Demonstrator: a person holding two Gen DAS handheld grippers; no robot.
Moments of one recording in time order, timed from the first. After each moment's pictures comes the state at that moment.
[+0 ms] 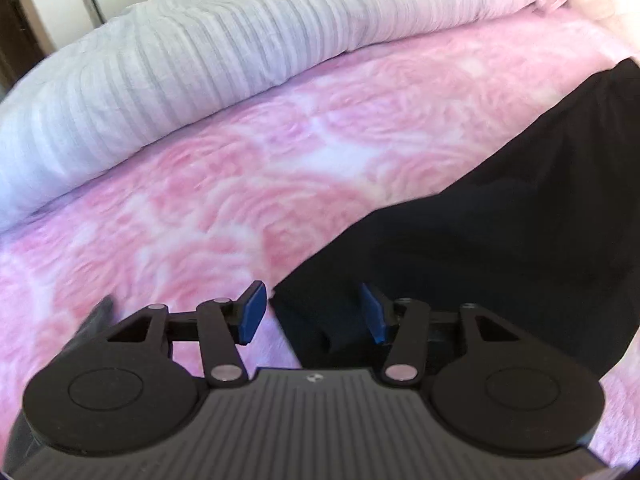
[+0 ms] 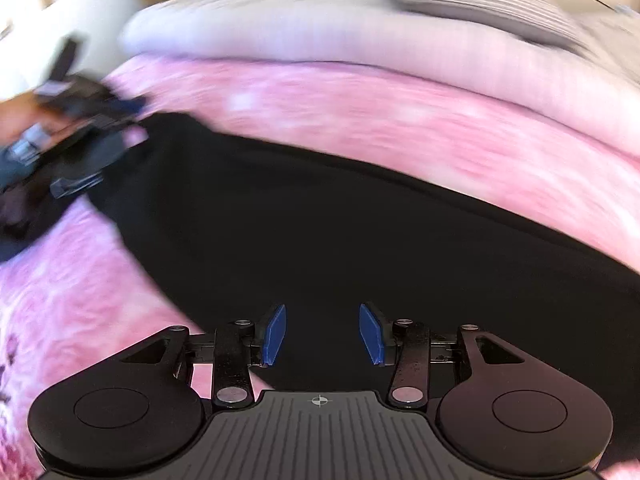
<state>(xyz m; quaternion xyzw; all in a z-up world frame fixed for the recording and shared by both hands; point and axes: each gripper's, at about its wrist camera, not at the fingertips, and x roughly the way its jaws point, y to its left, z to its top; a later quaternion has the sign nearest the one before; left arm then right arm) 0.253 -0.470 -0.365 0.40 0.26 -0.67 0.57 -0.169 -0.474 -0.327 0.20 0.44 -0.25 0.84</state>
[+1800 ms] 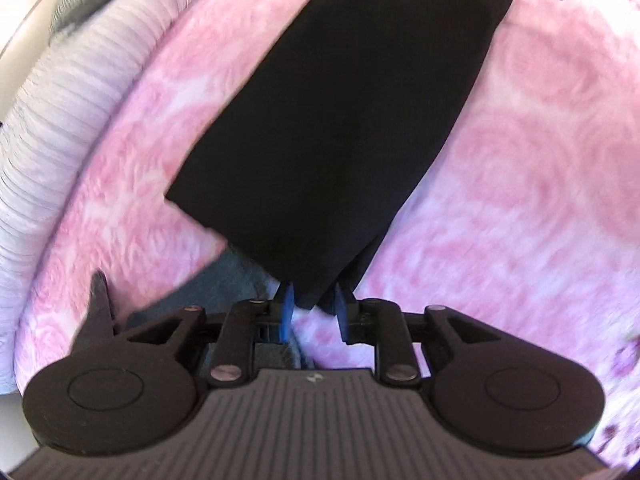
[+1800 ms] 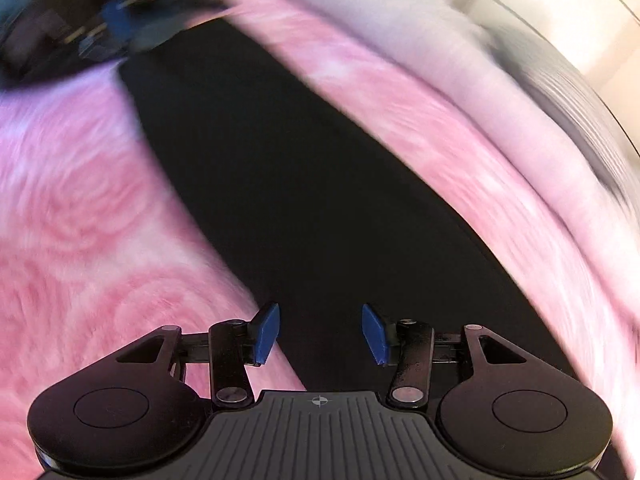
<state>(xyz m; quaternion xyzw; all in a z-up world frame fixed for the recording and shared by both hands) 0.190 -0.337 -0.338 0.60 0.13 -0.69 0.39 -0.118 -0.388 -0.367 0.01 0.50 -0.30 0.81</state>
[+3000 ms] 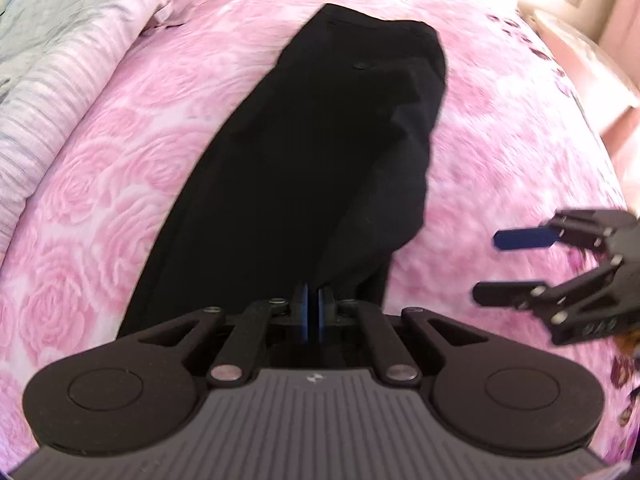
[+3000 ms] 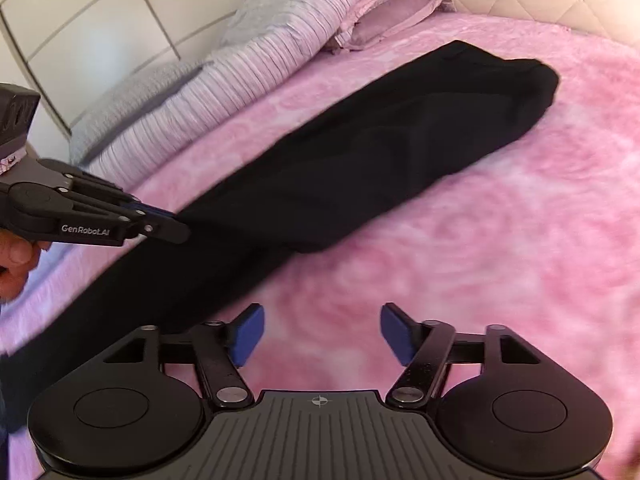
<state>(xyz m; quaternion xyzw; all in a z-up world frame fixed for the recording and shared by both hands) -0.246 -0.560 -0.342 0.49 0.15 -0.82 0.25 -0.414 -0.424 -0.369 0.41 0.13 -0.61 0.66</state>
